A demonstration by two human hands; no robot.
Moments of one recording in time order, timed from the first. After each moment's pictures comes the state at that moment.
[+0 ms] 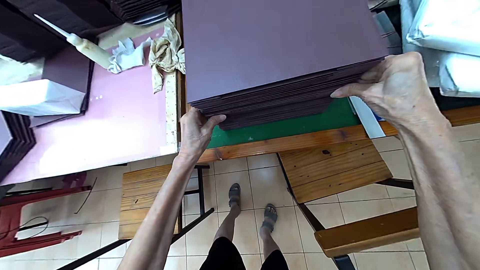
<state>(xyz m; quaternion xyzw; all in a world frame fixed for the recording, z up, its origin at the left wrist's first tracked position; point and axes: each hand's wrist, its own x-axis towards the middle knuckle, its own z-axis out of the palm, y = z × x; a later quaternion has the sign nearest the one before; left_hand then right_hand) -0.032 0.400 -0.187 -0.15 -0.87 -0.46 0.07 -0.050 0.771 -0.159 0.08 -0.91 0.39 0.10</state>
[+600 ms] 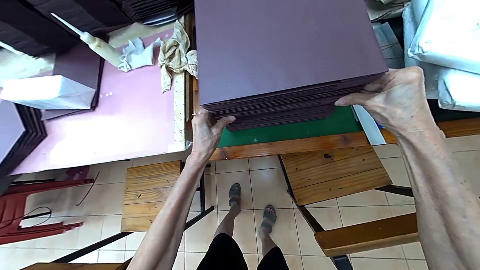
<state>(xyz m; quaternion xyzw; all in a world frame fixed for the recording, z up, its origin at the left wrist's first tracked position) -0.029 0.408 -0.185 -0.10 -0.88 -0.46 0.09 -0.051 0.771 -0.161 0.09 -0.90 0.41 0.12</state>
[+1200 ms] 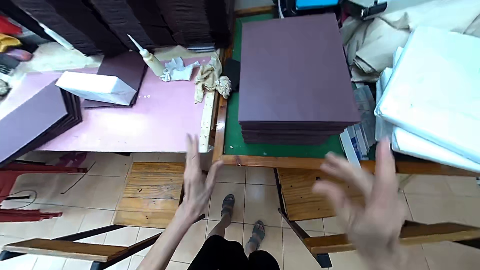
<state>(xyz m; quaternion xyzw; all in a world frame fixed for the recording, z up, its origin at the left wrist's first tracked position) 0.083 0.358 -0.136 -0.05 -0.91 -0.34 0.23 0.092 0.678 -0.083 0.18 -0.87 0.40 0.24</state>
